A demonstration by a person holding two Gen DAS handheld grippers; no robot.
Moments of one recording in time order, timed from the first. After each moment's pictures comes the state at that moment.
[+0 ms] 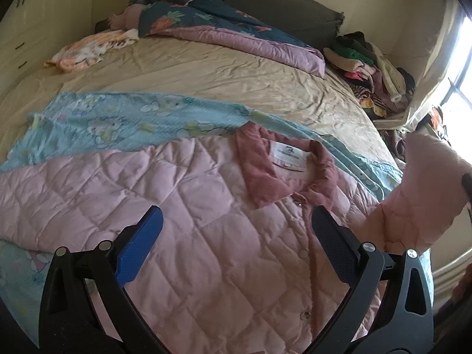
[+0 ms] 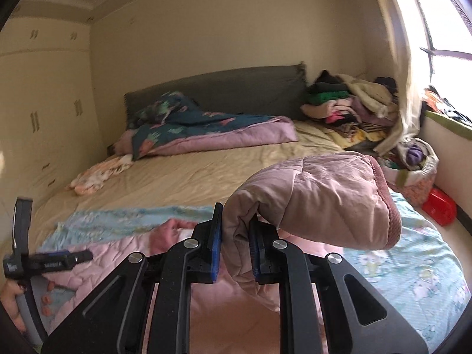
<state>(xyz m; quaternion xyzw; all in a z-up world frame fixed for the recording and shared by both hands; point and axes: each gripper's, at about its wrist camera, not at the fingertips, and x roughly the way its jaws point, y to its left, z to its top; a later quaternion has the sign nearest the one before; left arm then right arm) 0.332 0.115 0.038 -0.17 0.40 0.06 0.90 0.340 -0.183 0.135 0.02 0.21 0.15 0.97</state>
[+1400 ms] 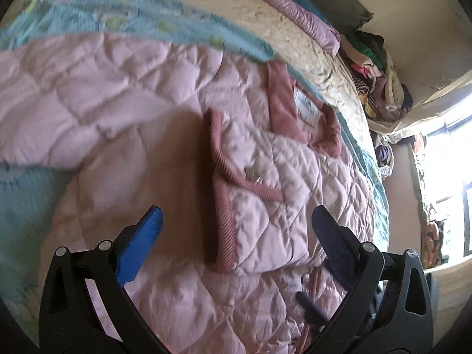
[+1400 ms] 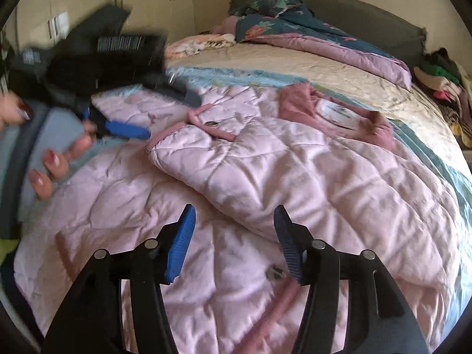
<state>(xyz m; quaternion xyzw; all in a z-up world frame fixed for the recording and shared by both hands) 0.307 0.156 -0.052 -0.34 0.48 0.00 0.81 0.281 -0.028 -0.019 -0.13 0.38 0.35 0.85</state>
